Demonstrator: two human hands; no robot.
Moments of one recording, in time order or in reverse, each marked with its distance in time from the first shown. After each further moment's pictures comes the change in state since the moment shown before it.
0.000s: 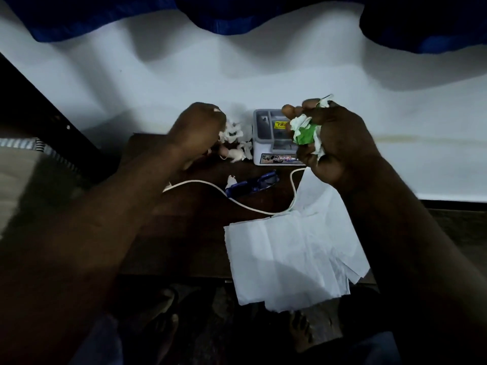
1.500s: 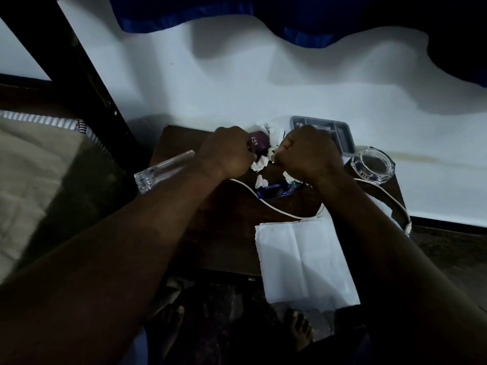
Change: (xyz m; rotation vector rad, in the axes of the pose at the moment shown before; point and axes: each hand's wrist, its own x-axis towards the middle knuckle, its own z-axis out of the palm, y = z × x) left_hand -0.009 -0.049 -0.010 0.563 -0.023 0.168; right_hand 0.039 0.055 0.065 -1.695 0.048 -0.307
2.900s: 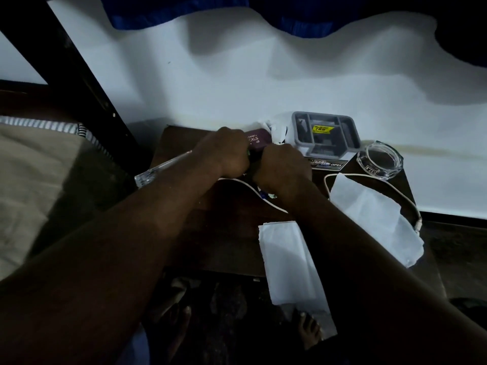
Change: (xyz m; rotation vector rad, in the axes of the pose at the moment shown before) left_hand 0.010 -0.008 0.005 0.250 -0.092 0.086; right_hand -0.001 -0.023 0.061 -0.030 -0.018 0.025
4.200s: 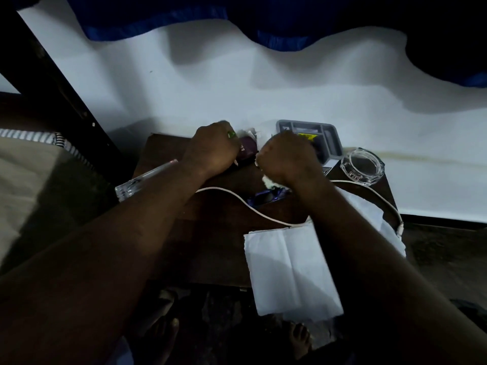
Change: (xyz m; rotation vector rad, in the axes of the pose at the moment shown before) left_hand 0.009 0.009 -0.006 -0.520 0.209 -0.167; right_hand 0.008 0.023 -0.050 0.095 0.005 0.003
